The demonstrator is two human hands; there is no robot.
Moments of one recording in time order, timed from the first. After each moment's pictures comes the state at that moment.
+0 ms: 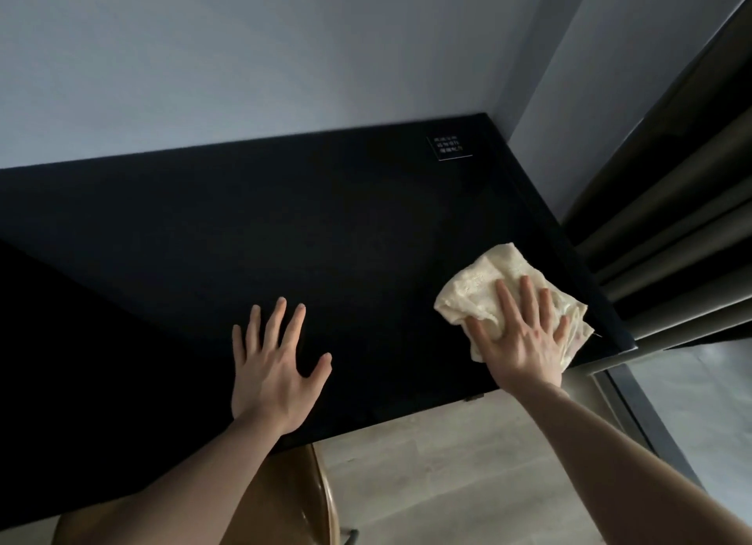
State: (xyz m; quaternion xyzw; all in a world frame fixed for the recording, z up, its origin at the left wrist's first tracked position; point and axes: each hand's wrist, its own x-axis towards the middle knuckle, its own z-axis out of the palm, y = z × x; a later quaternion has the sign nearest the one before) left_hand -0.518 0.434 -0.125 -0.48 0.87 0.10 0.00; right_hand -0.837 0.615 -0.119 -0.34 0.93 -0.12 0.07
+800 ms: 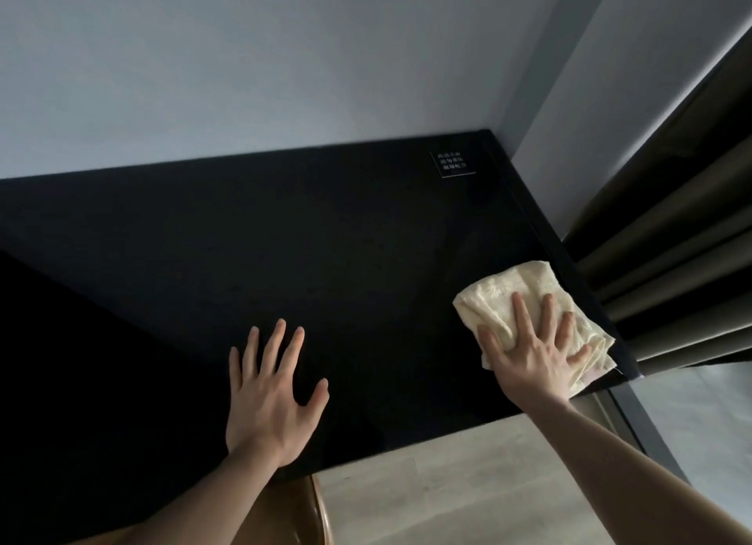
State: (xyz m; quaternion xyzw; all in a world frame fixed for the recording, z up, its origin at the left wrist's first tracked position) left_hand -0.516 0.433 -0.129 -0.48 0.87 0.09 0.00; right_hand -0.858 0.603 -0.118 -0.28 0.95 -0.07 0.11
